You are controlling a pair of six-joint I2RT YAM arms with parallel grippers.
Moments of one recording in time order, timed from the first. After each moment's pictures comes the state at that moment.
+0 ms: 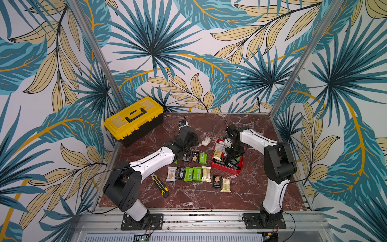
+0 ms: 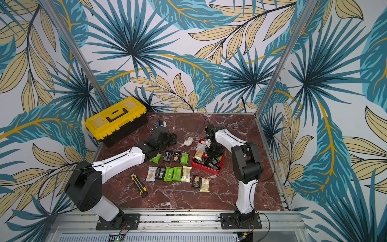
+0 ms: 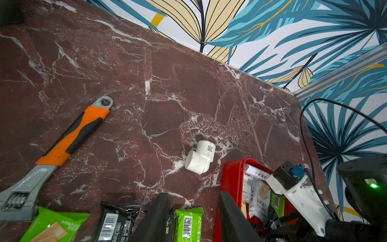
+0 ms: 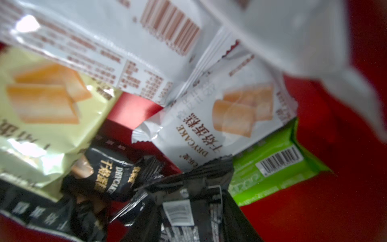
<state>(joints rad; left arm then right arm) -0.61 1.60 1.11 -0.10 -0.19 -0.74 0.30 1.94 1.43 -1.05 0.02 -0.05</state>
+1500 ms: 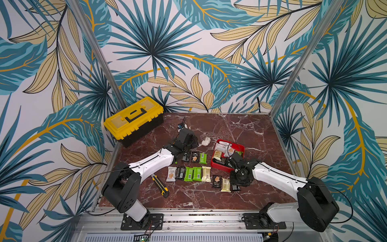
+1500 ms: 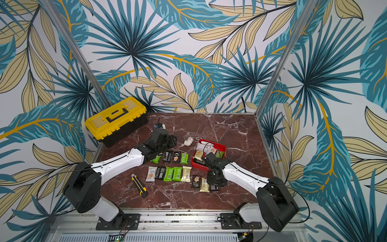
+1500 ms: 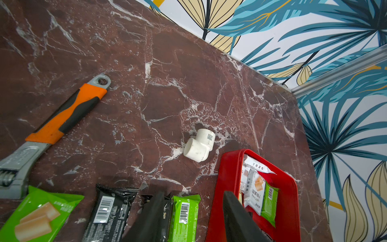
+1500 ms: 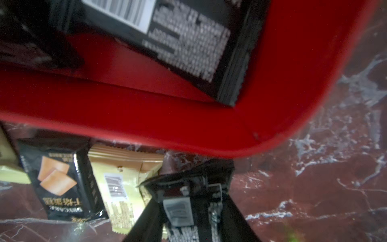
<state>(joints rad) -0.61 1.58 1.07 -0.10 -0.15 -0.81 0.56 1.36 0.72 -0.80 0.06 0.75</state>
